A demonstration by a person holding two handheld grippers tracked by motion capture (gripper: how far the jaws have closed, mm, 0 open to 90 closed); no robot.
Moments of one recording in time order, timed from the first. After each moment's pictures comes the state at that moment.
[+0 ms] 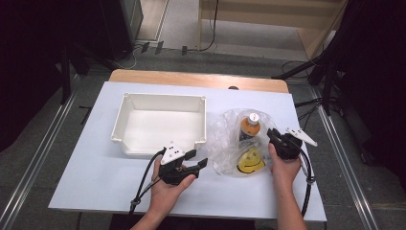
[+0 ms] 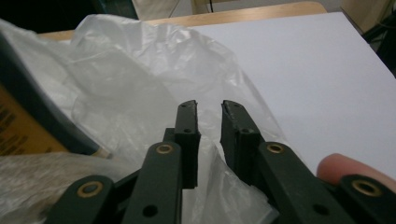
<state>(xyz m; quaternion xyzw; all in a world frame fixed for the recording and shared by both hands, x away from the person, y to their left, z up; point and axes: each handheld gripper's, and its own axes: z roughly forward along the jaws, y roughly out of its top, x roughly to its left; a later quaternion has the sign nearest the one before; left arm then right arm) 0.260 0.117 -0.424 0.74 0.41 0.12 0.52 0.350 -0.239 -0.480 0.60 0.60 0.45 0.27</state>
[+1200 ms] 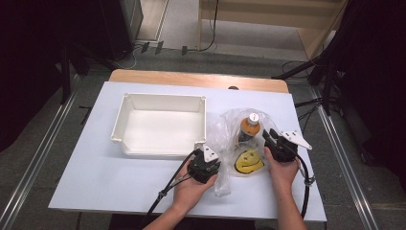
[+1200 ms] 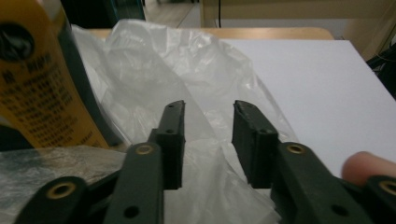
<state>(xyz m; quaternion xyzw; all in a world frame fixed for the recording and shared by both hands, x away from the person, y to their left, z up) 0.285 0.046 -0.476 0.83 0.40 0.13 0.37 0.338 -0.231 -0.477 0.56 0.61 0.47 0.30</state>
